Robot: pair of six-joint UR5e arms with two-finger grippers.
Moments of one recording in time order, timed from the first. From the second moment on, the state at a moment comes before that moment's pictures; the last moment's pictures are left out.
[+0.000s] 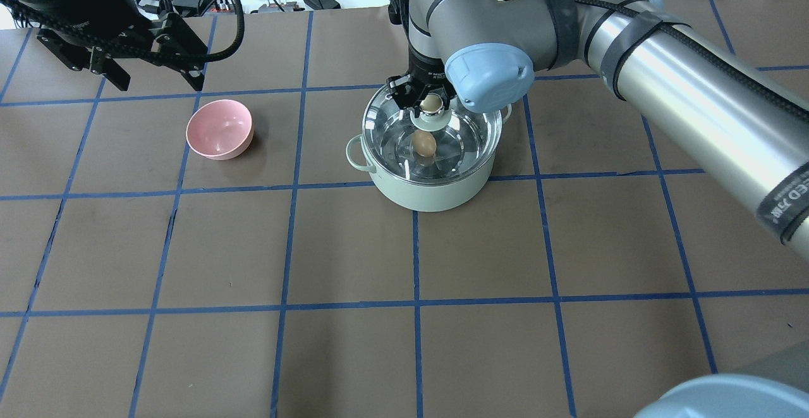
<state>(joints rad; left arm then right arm) -1.49 -1.54 -1.48 -1.60 1.58 0.13 1.88 -1.16 1.45 -1.98 -1.54 0.04</state>
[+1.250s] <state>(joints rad) -1.49 -1.55 -1.48 -1.60 1.58 0.13 1.88 -1.16 1.46 -2.01 -1.54 0.04</state>
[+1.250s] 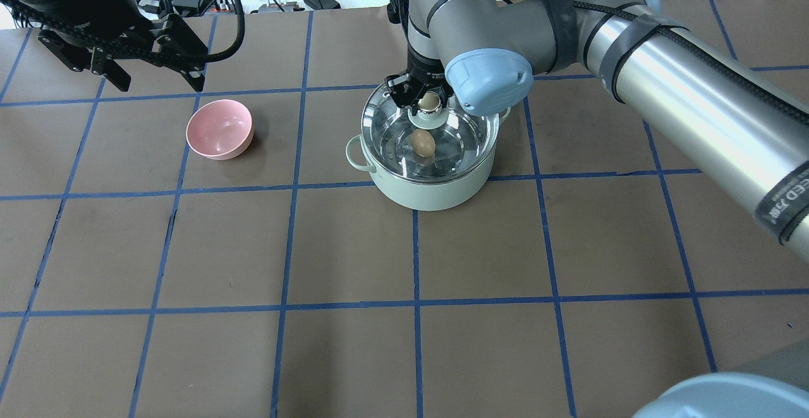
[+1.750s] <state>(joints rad) -1.49 -1.55 -1.48 -1.60 1.58 0.13 1.88 -1.18 1.46 -2.01 -1.54 0.05</state>
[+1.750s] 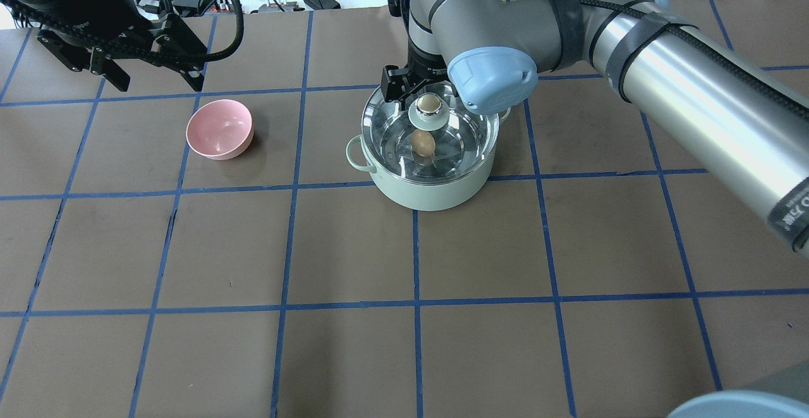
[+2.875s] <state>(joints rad) -1.49 -1.55 -1.48 -1.60 1.58 0.13 1.56 -1.49 1.47 -1.59 -1.56 -0.09</state>
